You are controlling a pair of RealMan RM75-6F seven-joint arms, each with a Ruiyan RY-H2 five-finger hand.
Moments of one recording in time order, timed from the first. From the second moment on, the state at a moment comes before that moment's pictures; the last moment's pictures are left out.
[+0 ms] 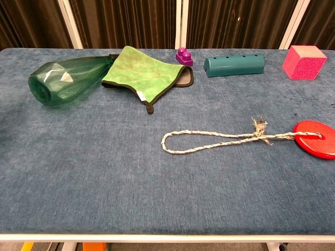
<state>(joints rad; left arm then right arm) -0.23 -1.16 -0.02 -1.63 1.62 1.36 0.20 0.05 -1.10 0.10 -1.65 -1.41 1.49 -0.06</state>
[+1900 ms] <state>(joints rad) -0.87 -1.49 0.01 -1.51 1.59 0.72 0.20 0.02 -1.11 0.14 -1.56 -1.33 1.47 0.04</state>
